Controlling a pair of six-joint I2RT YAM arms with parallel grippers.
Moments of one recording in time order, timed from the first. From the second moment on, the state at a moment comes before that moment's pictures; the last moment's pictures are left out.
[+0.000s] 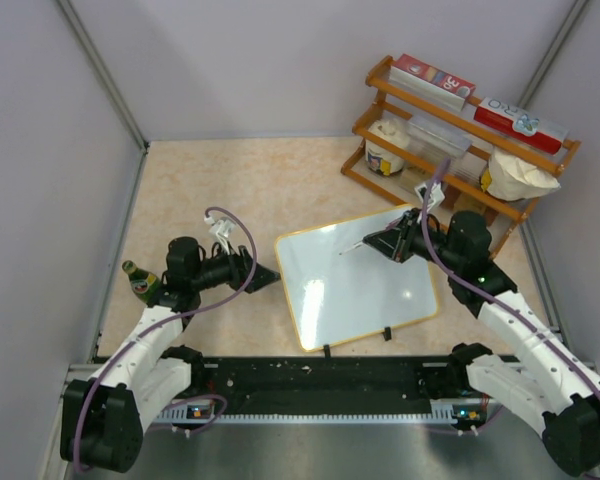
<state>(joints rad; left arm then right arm) -0.17 0.90 0.39 0.11 0.84 -0.47 0.38 0.86 0.65 0.04 -0.55 0.51</state>
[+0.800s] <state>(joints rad) -0.17 0.94 0.40 0.12 0.90 -0.50 0.54 0.91 0.69 0.00 -0.40 0.45</state>
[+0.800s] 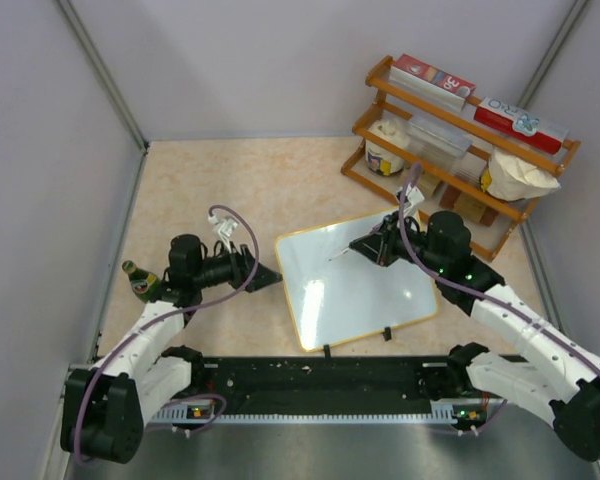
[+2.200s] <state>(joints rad) -0.32 1.28 0.48 0.43 1.00 -0.64 0.70 1.06 0.77 0.11 -0.33 0.41</state>
